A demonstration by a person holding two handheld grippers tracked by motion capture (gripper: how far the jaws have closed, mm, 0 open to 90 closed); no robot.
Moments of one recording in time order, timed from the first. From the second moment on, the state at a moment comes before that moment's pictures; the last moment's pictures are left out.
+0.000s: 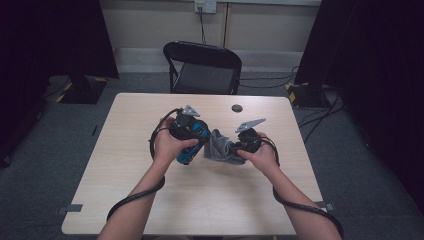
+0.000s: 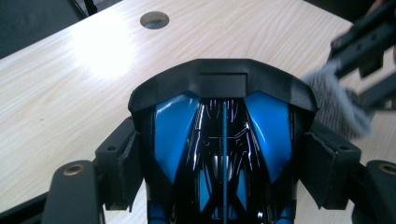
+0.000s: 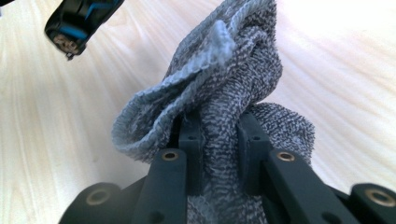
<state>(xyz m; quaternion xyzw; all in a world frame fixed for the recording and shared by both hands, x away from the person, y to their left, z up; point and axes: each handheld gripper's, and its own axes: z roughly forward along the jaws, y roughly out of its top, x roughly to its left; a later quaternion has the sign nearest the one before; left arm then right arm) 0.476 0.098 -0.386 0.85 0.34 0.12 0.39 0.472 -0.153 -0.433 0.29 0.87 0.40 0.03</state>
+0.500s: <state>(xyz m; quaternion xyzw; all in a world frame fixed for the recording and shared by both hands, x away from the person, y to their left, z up) 0.463 0.094 -0.404 0.86 0.33 0.10 0.38 0.485 -0.159 -0.413 0.31 0.85 0.42 0.06</state>
